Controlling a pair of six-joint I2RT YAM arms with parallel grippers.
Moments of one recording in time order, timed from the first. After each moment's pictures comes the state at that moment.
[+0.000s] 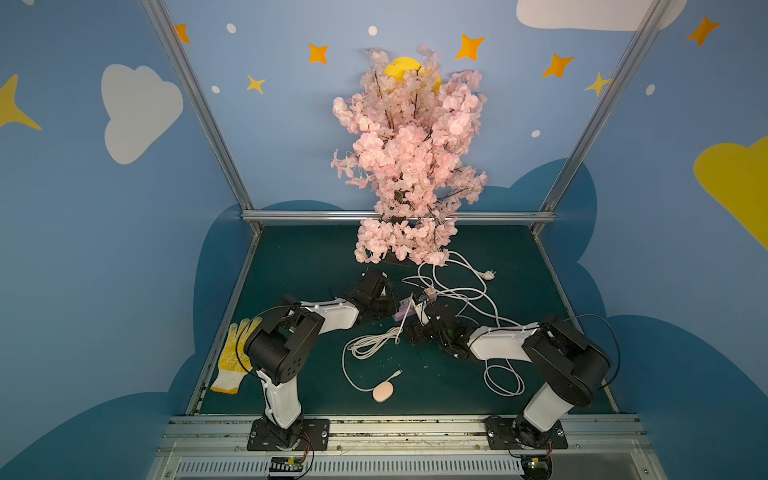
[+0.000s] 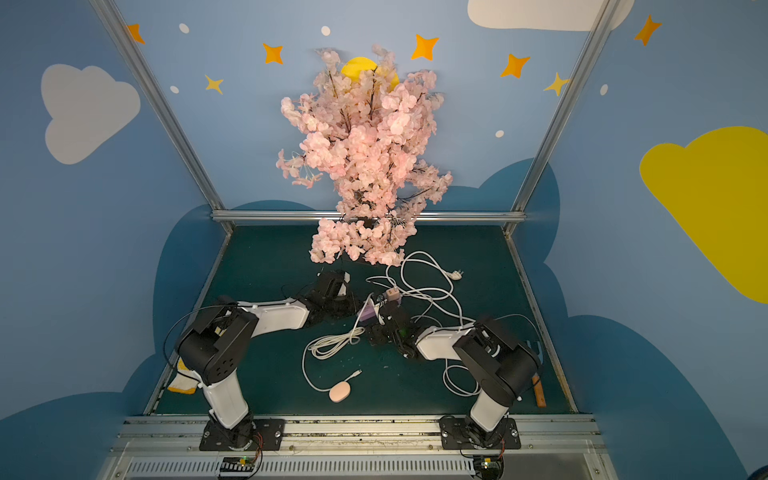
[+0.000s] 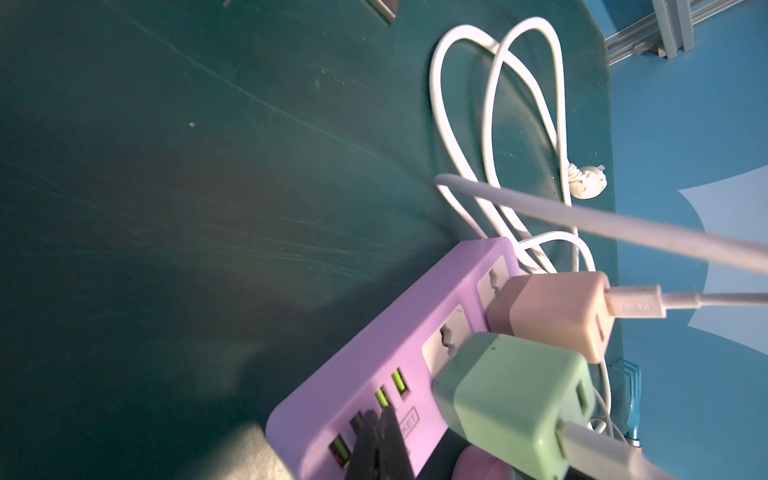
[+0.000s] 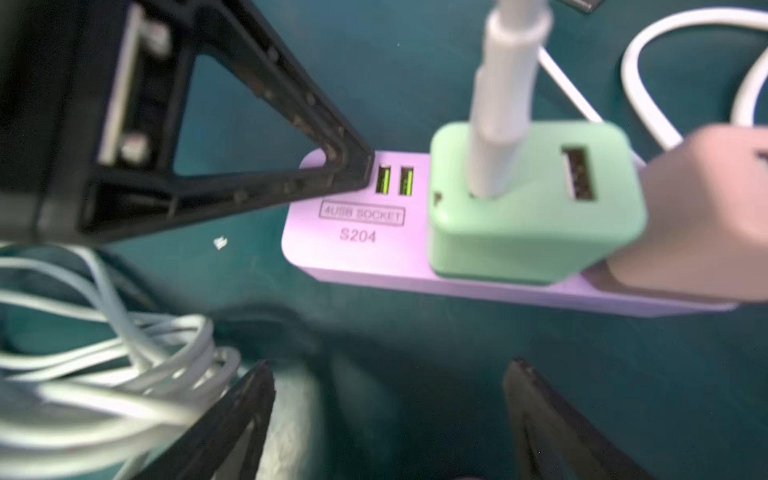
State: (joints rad) left arm -0.58 1.83 0.94 0.11 0.24 -0.79; right arm 0.83 1.64 0.65 0.27 0.08 0.19
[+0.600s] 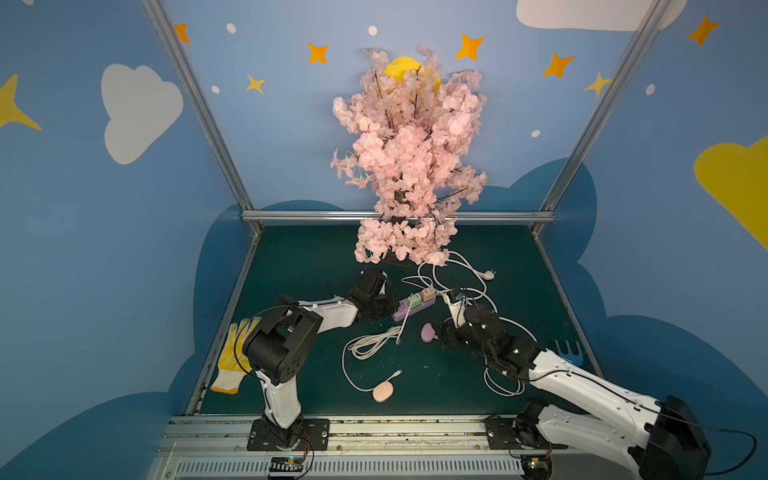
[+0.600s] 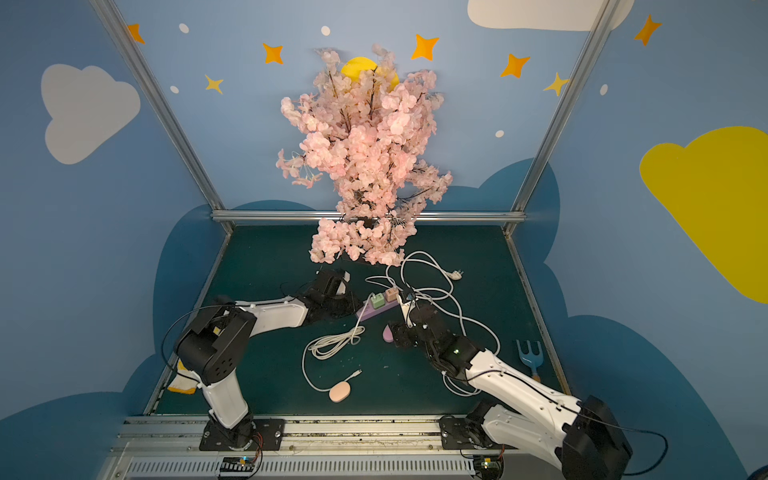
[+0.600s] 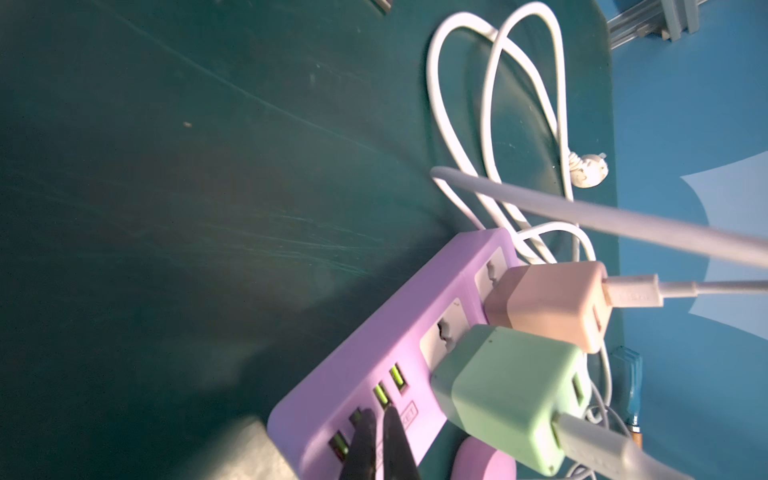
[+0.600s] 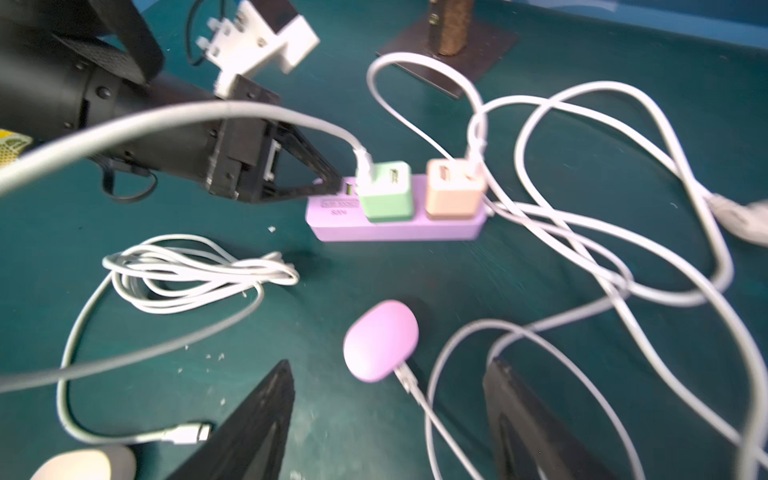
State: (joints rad) left arm -0.55 1.81 0.96 0.05 0.26 -0.75; right arm 0.82 0.96 0.57 -0.23 0.19 0.22
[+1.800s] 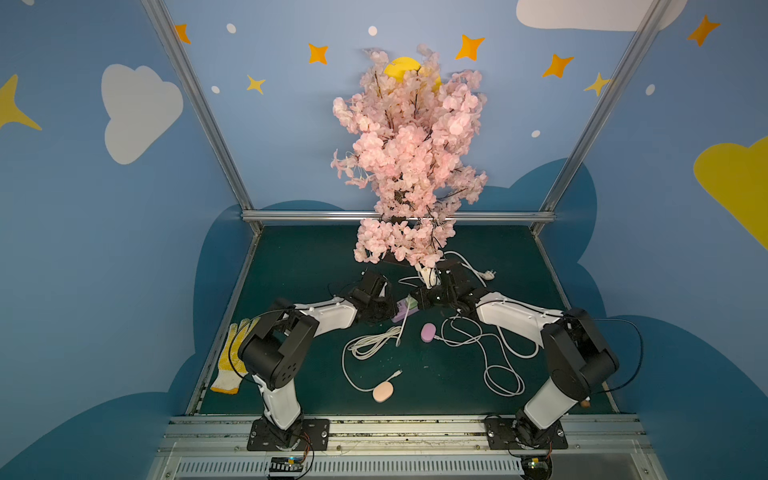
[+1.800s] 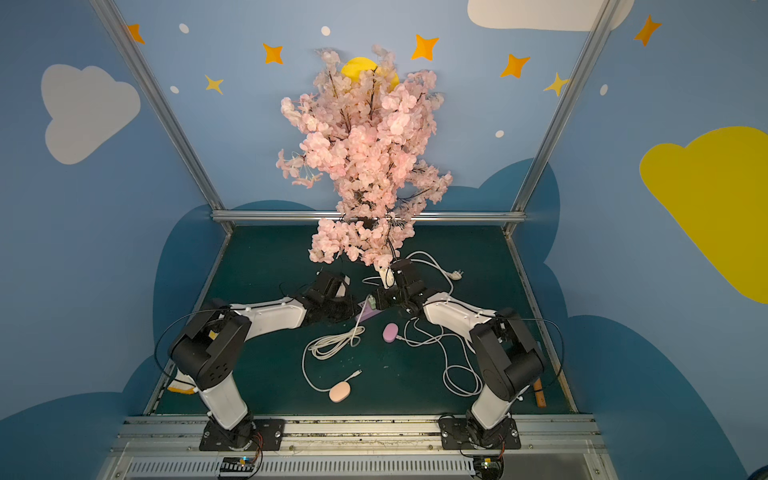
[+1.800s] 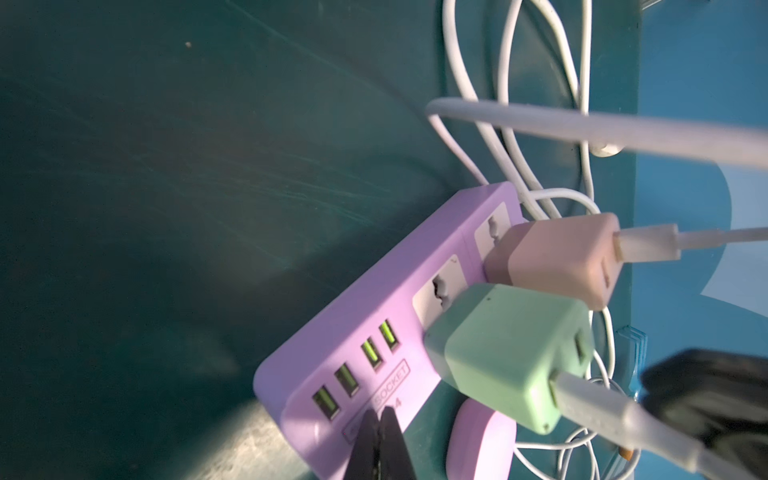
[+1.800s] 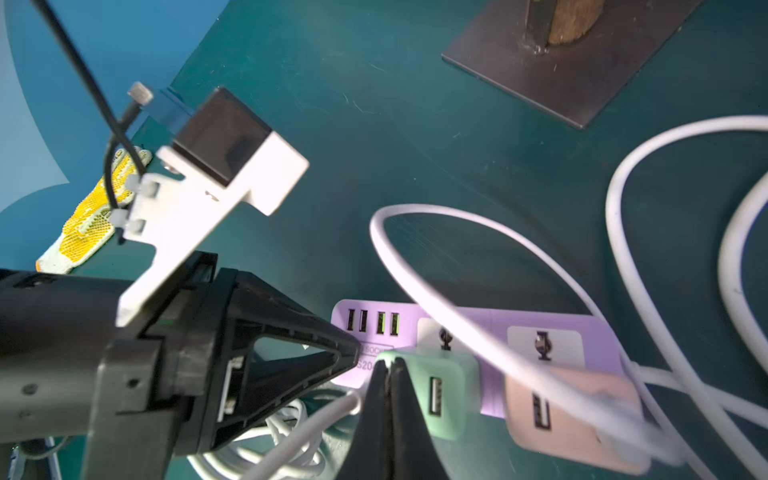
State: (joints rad) left arm -0.57 1.79 0.95 -0.02 0.29 -0.76; right arm 0.62 1.67 1.00 -0.03 -0.30 0.24
